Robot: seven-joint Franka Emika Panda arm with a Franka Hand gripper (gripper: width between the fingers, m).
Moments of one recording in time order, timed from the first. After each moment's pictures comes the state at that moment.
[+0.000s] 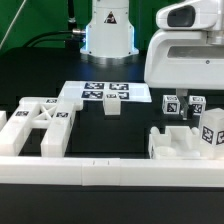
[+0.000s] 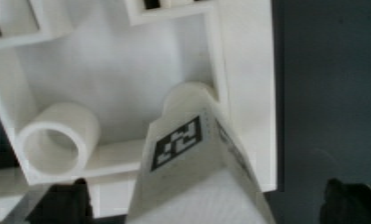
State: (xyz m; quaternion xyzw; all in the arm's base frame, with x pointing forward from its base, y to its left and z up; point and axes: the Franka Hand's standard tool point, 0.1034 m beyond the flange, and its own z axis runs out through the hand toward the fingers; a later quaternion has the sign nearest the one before) arm 0.641 0.122 0.080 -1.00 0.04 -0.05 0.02
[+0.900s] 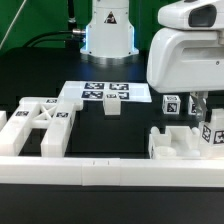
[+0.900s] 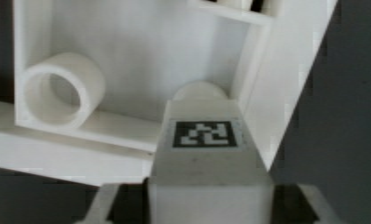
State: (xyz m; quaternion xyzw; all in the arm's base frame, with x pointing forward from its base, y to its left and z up) arm 0.642 0.120 0.080 -0.99 -0.11 -0.05 -0.01
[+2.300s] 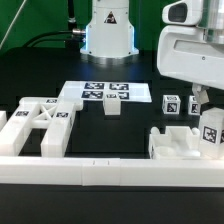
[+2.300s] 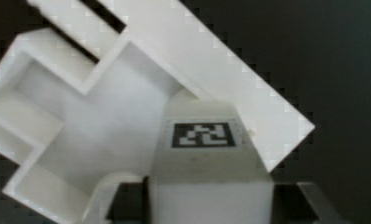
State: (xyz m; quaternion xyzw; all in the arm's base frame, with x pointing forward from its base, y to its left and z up) arm 0.641 0.122 0.080 -0.89 0.46 -0.04 0.03
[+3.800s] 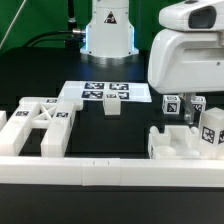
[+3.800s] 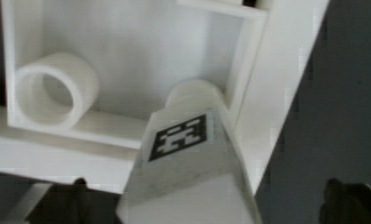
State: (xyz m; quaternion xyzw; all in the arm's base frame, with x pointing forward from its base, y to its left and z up) arm 0.641 0.123 0.078 -0.99 -0.13 -0.05 -0.01
